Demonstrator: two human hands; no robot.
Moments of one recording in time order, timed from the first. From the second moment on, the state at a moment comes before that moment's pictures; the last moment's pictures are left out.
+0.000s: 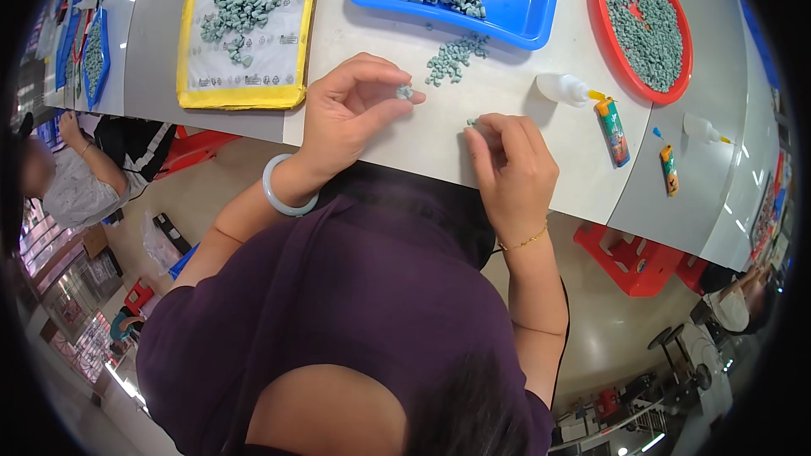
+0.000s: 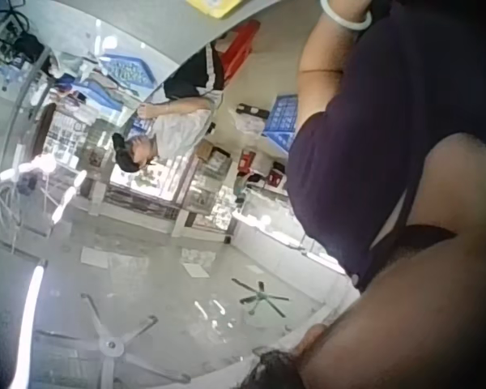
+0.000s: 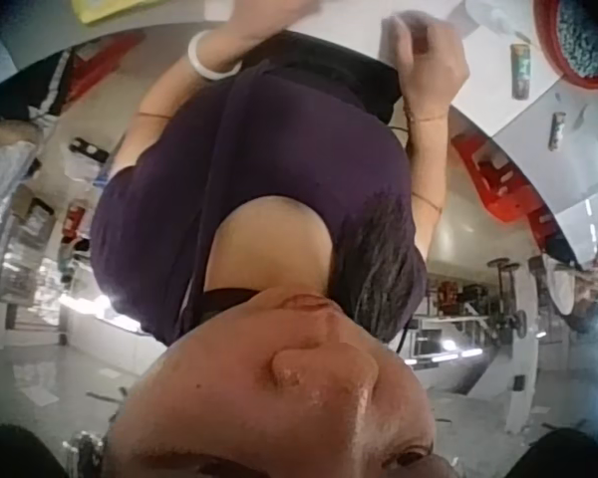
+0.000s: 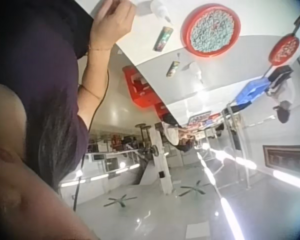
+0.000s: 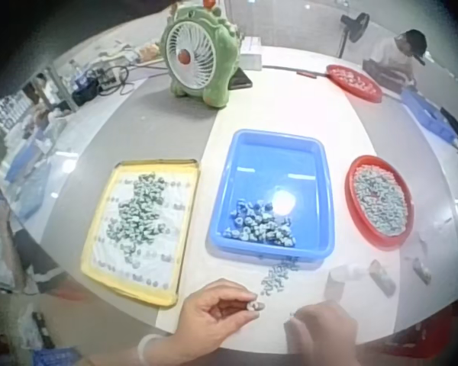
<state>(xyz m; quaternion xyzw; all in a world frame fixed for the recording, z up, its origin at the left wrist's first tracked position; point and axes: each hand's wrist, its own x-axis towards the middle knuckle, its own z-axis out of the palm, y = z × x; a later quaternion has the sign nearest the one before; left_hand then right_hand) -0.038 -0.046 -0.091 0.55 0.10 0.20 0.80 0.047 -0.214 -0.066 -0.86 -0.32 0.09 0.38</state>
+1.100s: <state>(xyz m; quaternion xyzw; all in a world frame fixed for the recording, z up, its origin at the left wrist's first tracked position) -0.038 -0.047 -0.090 0.57 0.10 0.20 0.79 0.070 -0.201 -0.071 -0.85 -0.38 0.07 0.36</state>
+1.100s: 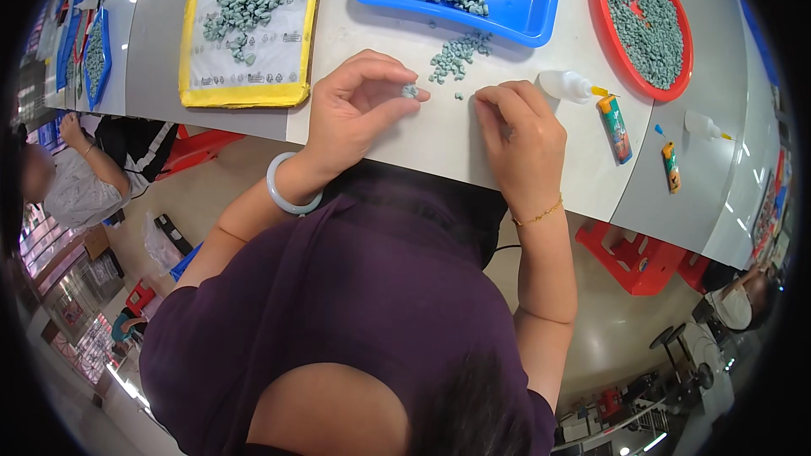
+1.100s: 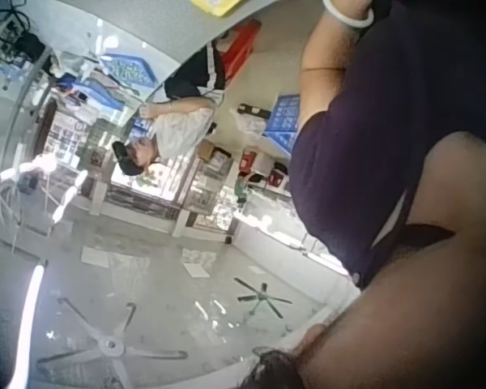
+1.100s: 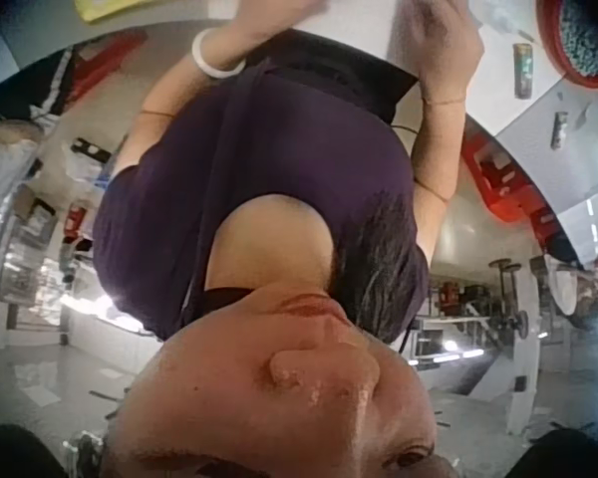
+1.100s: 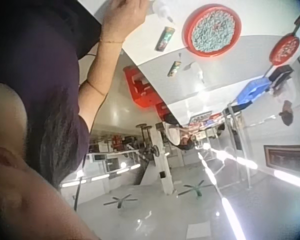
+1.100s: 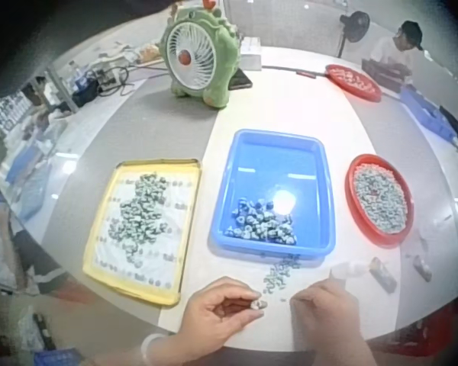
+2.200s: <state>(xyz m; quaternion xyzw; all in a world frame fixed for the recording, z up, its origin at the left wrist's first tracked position) -0.039 -0.044 -0.090 0.61 0.10 0.17 0.77 0.062 -0.196 -0.070 -0.84 -0.38 0.10 0.37</state>
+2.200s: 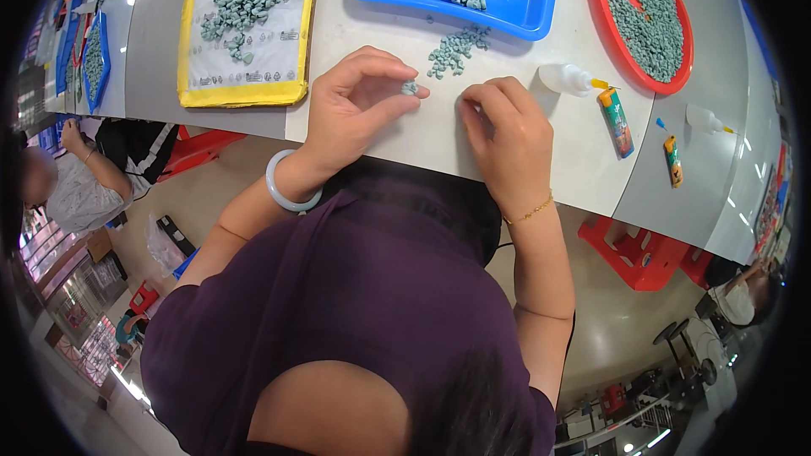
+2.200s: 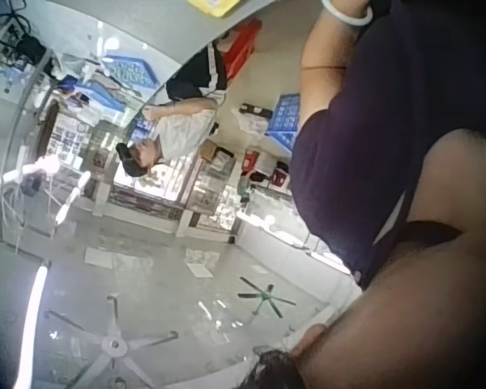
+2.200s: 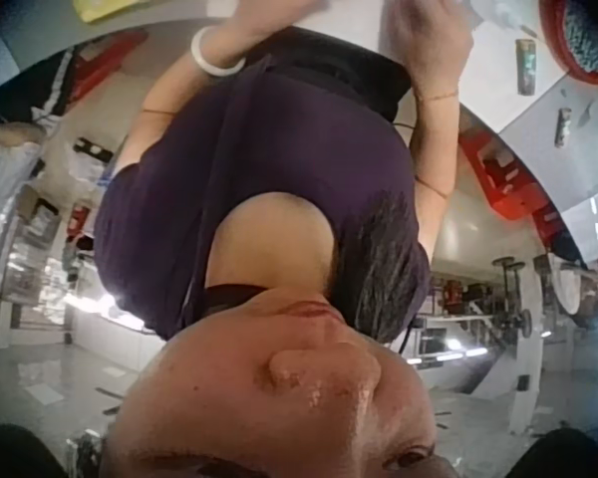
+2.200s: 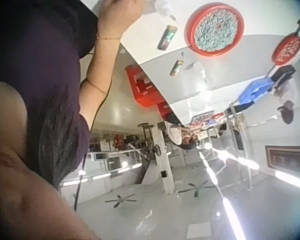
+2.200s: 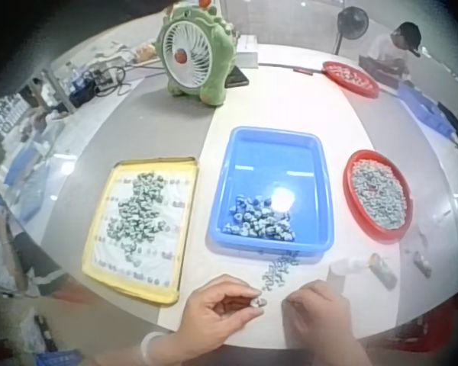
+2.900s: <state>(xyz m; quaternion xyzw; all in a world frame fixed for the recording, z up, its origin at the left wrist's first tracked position) -0.040 -0.045 -0.088 0.64 0.11 0.16 0.74 0.073 -0.194 -0.063 -0.82 -0.49 0.07 0.28</state>
